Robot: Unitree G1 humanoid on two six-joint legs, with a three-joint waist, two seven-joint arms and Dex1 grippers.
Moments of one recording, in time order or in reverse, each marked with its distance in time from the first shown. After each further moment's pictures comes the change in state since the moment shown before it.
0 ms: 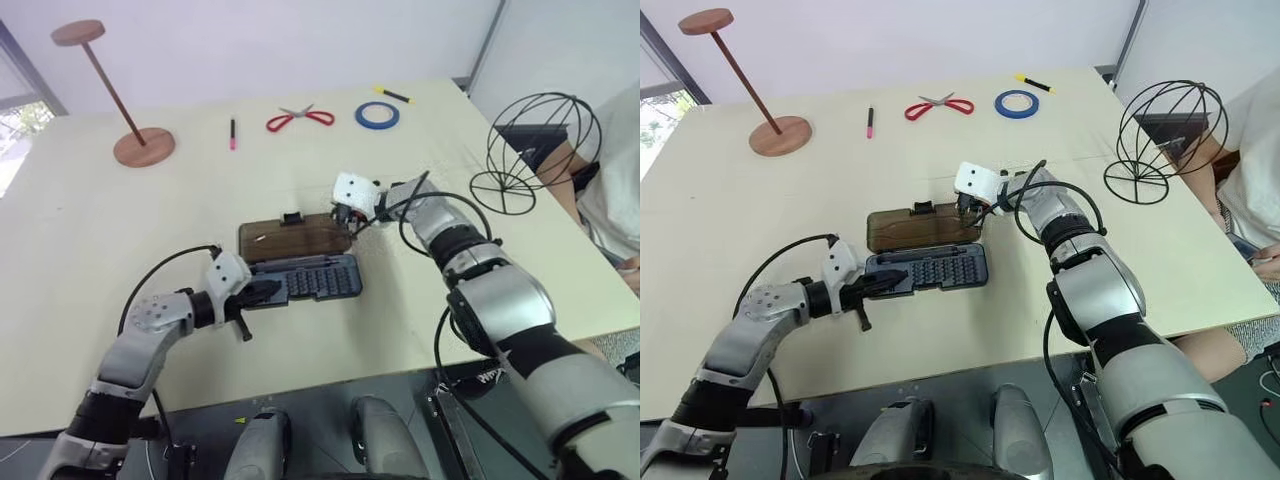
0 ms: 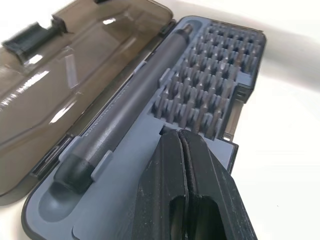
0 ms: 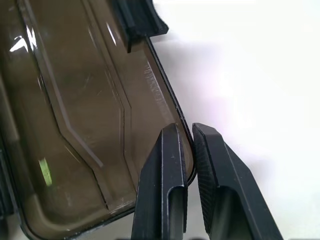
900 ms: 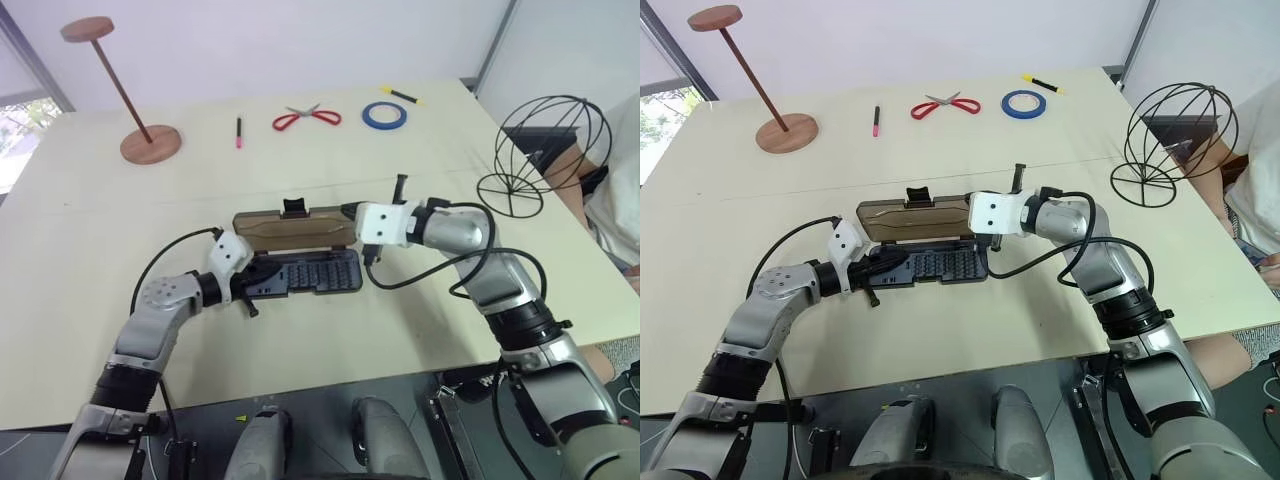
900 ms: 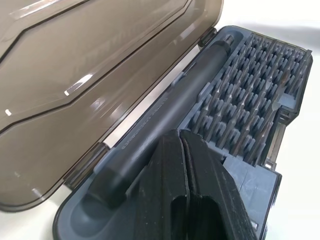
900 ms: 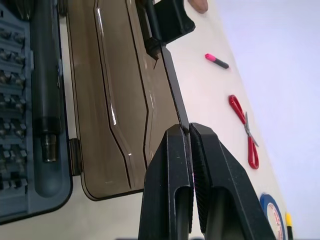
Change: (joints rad) left arm -0.136 -0.061 0.010 0.152 0.018 -0.005 0.021; right arm 0.546 -0.240 -0.043 -1.174 0.012 0.212 0.028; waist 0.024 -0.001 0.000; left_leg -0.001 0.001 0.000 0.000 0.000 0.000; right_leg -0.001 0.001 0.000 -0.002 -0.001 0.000
